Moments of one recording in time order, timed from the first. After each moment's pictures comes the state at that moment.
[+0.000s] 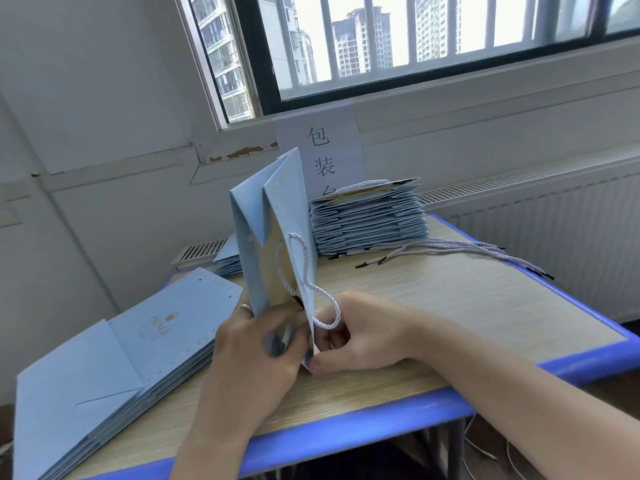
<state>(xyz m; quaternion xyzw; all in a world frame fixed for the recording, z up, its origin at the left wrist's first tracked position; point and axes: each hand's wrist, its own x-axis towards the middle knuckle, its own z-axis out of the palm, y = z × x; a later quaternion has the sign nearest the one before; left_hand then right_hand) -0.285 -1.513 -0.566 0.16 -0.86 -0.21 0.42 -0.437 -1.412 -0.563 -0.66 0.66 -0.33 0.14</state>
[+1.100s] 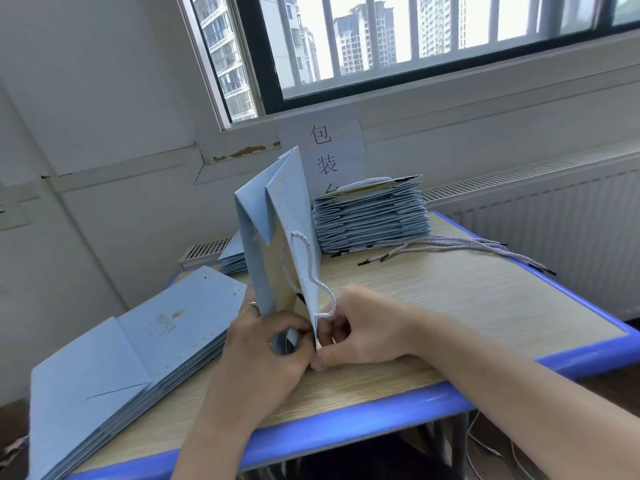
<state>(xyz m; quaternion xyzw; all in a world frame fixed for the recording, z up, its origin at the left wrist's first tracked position) -0.285 -1.517 -0.569 0.16 -0.88 -0.22 0.39 -0.435 -1.410 -0.561 -0.64 0.67 -0.34 0.16</state>
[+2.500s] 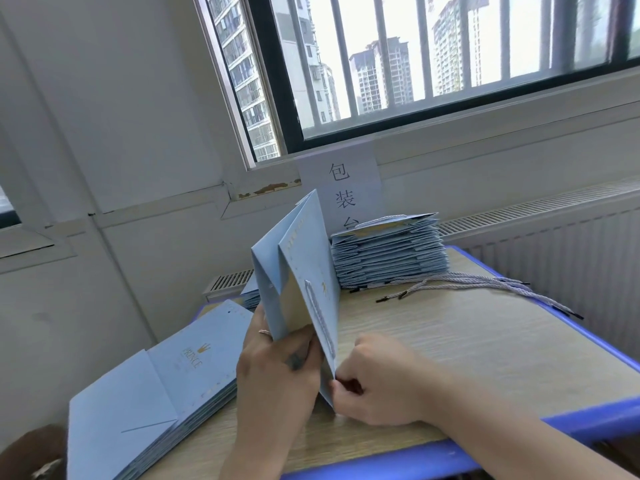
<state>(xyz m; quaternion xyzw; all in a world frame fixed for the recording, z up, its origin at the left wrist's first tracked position) -0.297 -1.508 -0.554 0.19 -0.82 -0.18 0.51 -0.427 -1.413 -0.573 -0.69 0.66 -0.28 -0.13</state>
